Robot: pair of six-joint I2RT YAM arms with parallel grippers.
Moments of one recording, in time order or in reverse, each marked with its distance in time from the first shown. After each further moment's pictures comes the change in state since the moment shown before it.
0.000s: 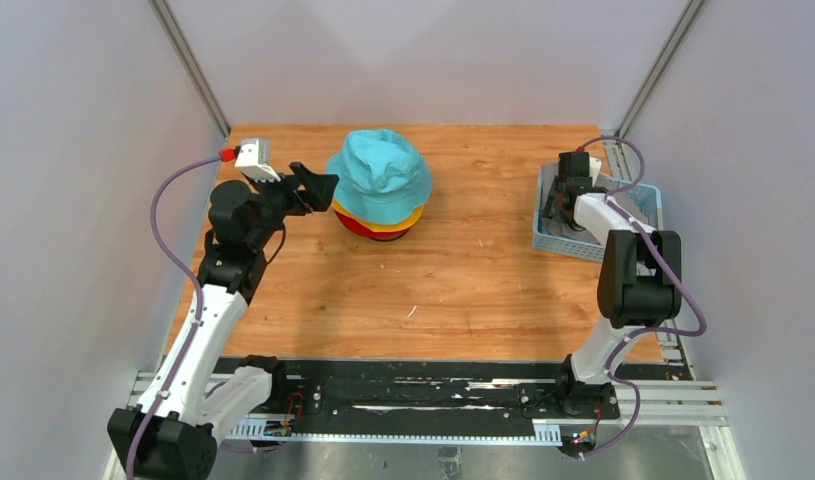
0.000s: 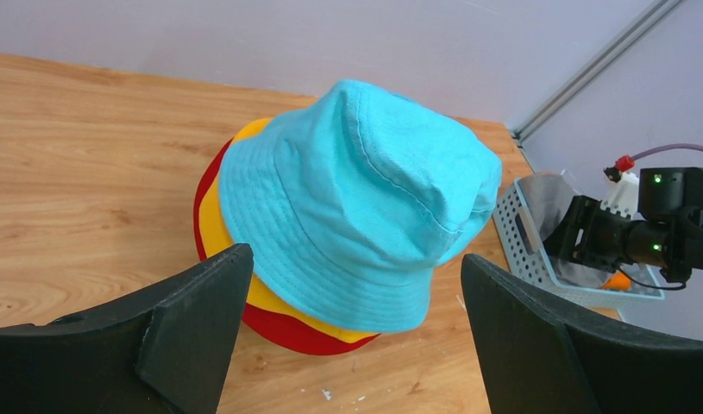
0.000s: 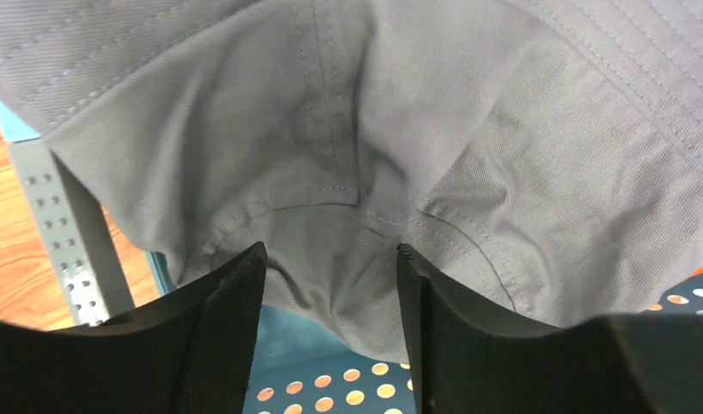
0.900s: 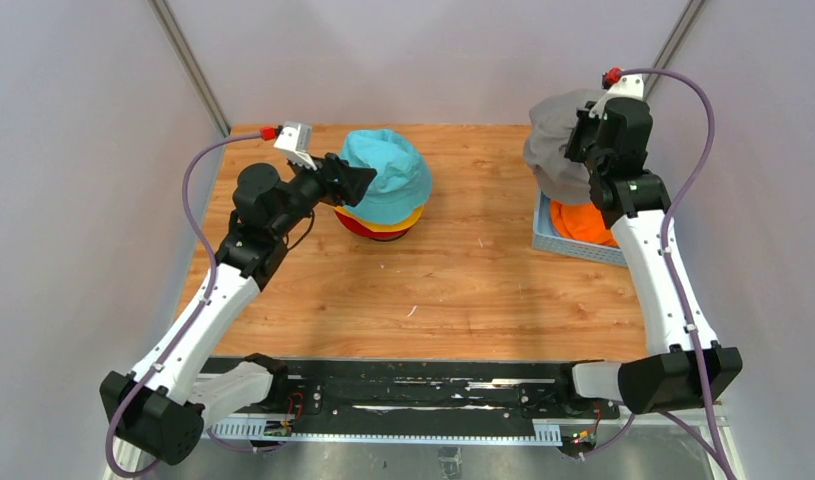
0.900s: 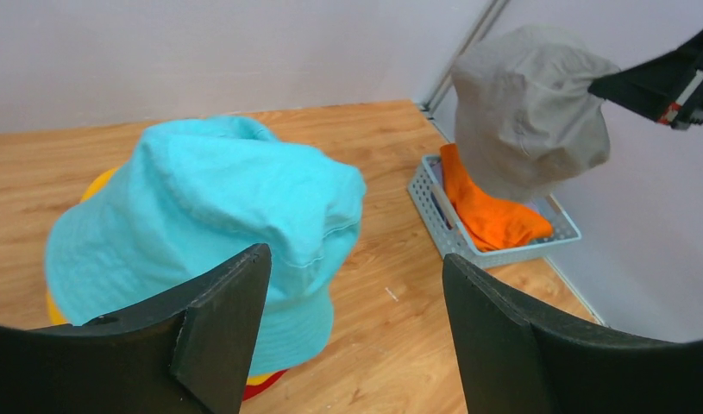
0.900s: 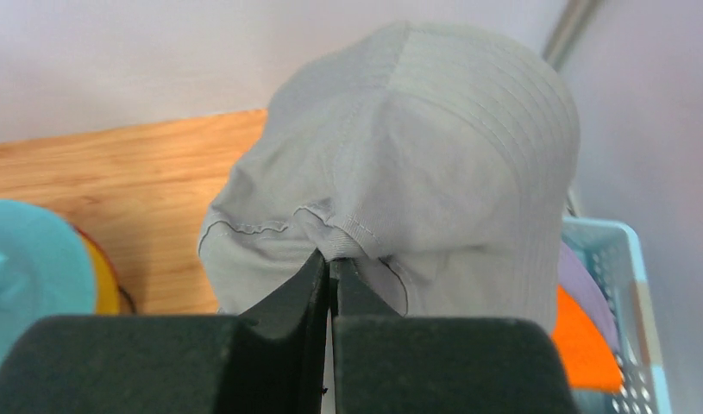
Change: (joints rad) left arm -0.198 0.119 0.128 0.041 0.037 0.038; right arm 0.116 -0.459 0.266 -0.090 -0.113 -0.140
